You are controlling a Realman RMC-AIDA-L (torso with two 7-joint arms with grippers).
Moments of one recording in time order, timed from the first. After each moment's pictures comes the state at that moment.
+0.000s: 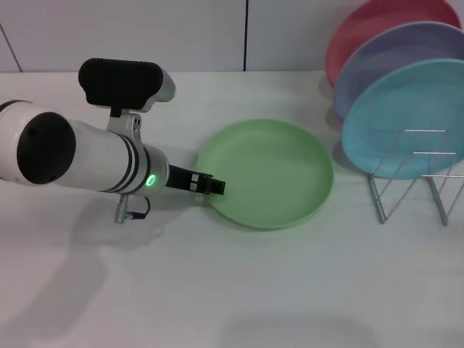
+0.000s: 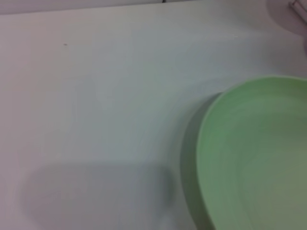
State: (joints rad) left arm -0.68 -2.07 -1.32 -0.97 2.54 -0.76 -0.06; right arm 0.22 2.07 -0.82 -0.02 -0.32 -1.70 0.39
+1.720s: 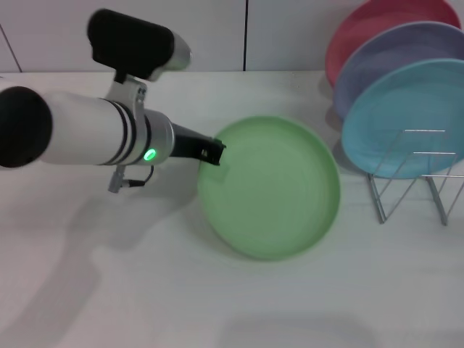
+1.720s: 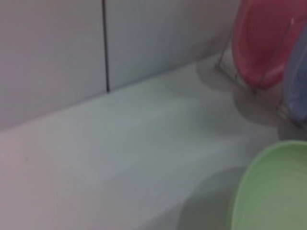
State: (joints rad) left arm -0.62 -2.07 -1.36 -1.17 2.53 -0.79 0.17; right arm 0.21 2.07 -0.82 -0.06 -0.35 -1.75 0.40
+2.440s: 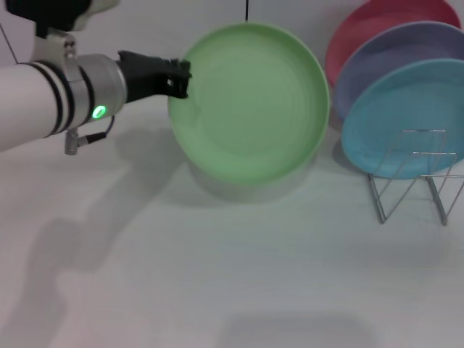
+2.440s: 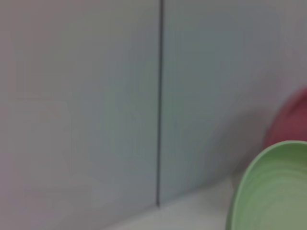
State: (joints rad) left arm -0.45 -2.06 -1.45 -1.44 2.54 -0.75 0.27; right arm 0.18 2.08 -0.82 -1.02 -0.98 -1.34 1.32
